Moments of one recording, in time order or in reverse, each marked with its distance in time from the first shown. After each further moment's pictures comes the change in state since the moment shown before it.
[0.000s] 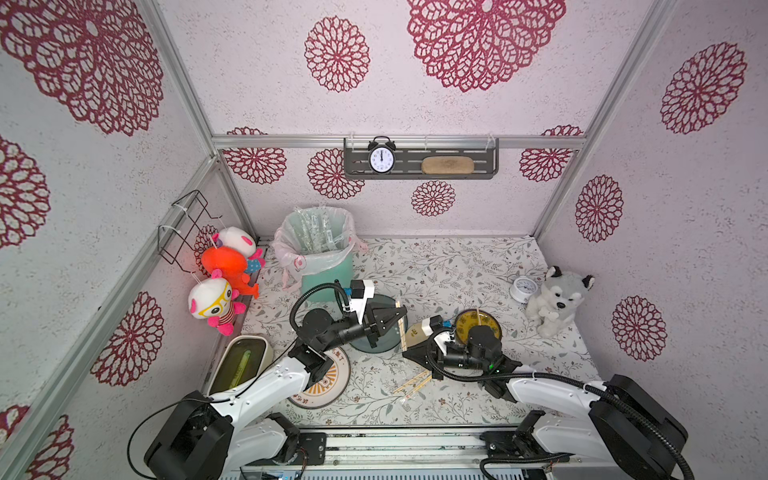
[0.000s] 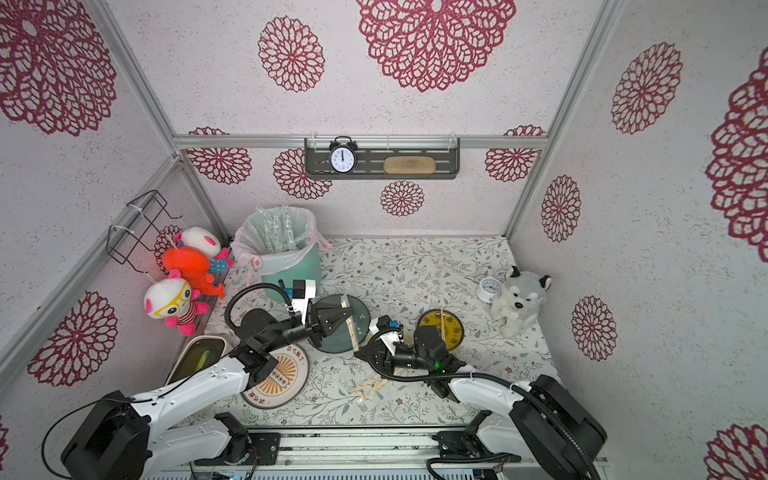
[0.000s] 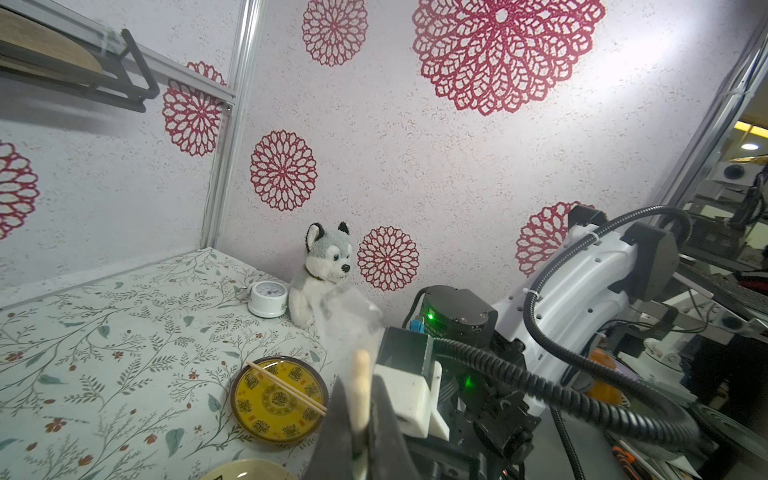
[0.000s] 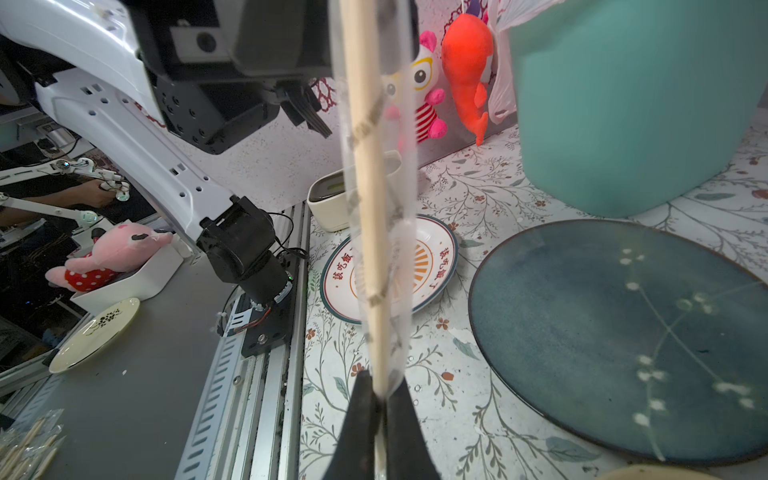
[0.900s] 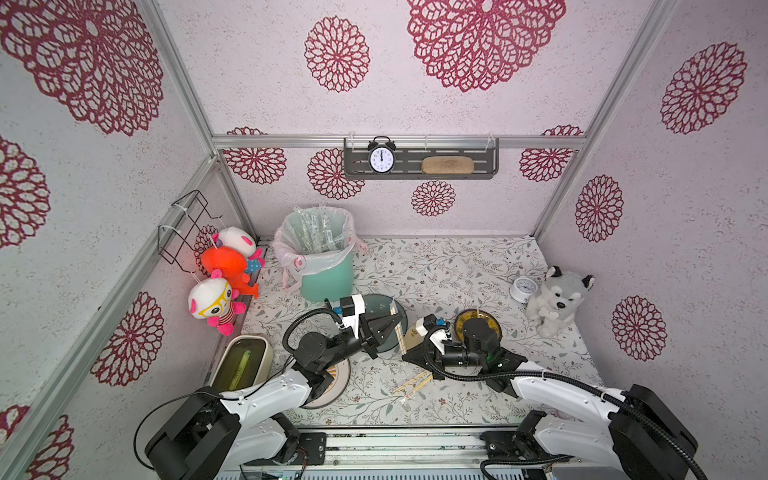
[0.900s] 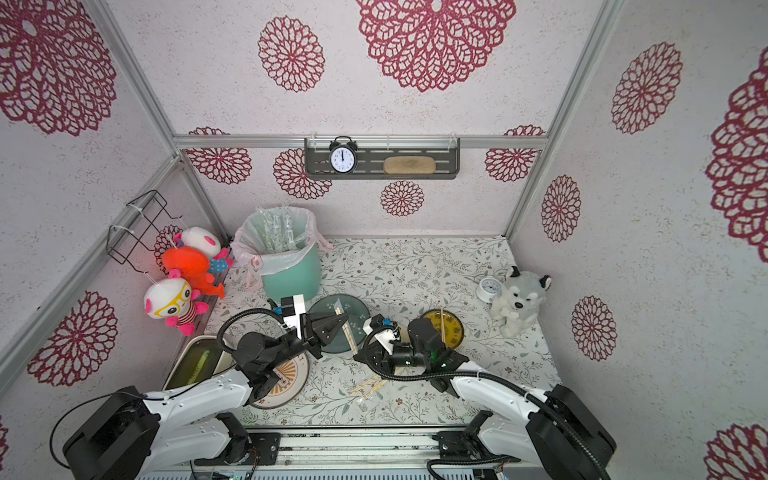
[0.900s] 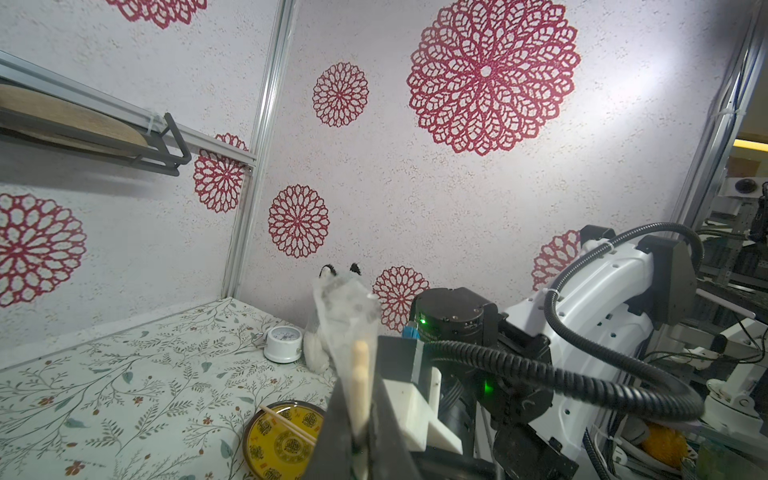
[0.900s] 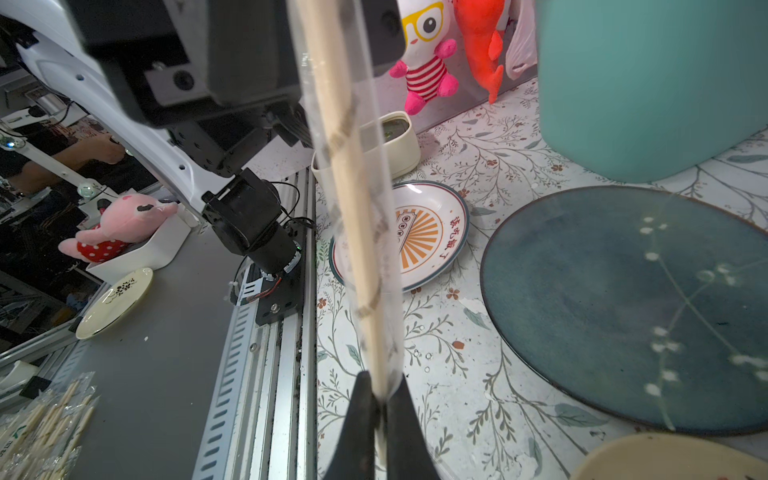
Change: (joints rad) left arm -0.069 0.034 -0.151 0.279 -0.162 0.022; right arm 0.012 -0.072 0.112 -0.335 -0.015 -0.079
